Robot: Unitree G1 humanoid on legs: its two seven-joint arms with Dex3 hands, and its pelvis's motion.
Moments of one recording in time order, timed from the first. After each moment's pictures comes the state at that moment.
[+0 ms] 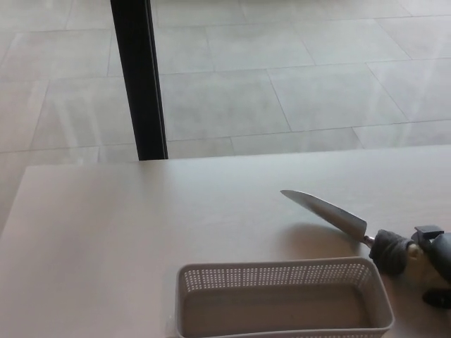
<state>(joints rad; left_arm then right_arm) -0.05 0.56 0.38 1.23 -0.11 0.04 -0.10 -0.39 -0.71 0.57 0.52 -0.78 0.16 -0.17</state>
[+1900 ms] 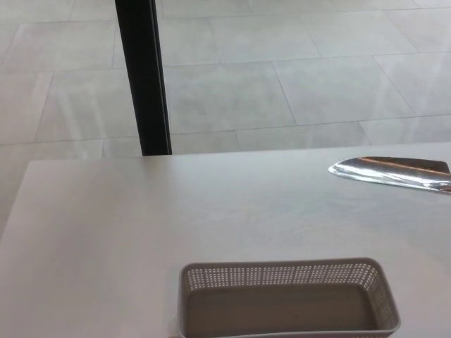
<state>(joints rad) -0.07 0.56 0.38 1.23 -0.10 0.05 -0.10 -0.31 -1.14 0.20 0.57 -0.87 -0.54 -0.88</state>
